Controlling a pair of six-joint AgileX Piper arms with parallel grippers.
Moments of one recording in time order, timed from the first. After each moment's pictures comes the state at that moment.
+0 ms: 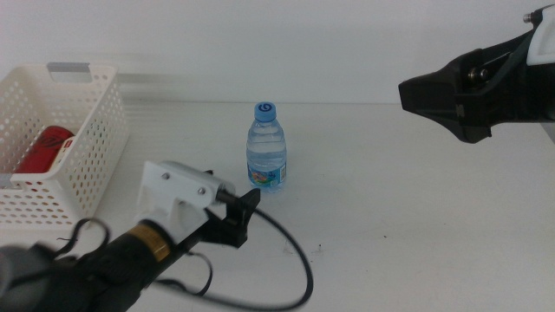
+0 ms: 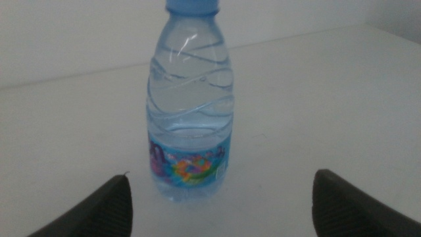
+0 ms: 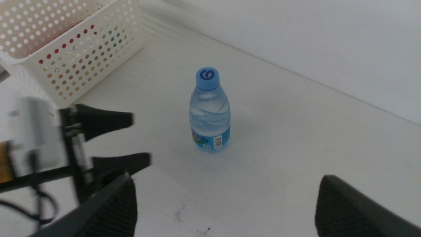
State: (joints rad) left arm -0.48 1.70 -0.41 0.10 -0.96 -0.16; right arm 0.63 1.07 -1.18 -0.03 0.74 0.05
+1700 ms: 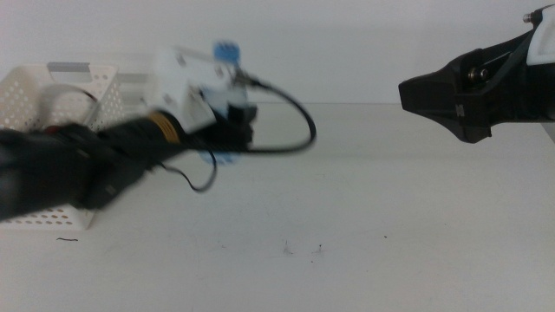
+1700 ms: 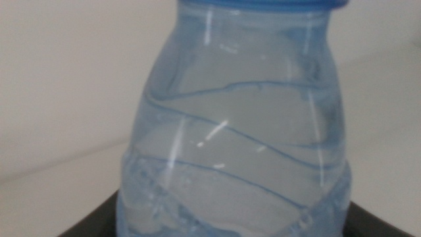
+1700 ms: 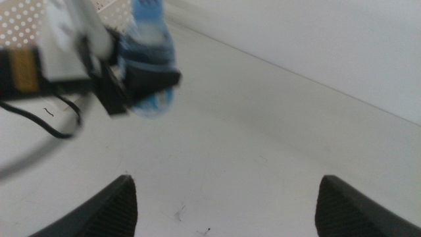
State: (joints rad) left arm -0.40 1.59 -0.86 0.33 -0.33 -0.34; right arm 0.63 1.07 -1.18 -0.03 0.74 0.05
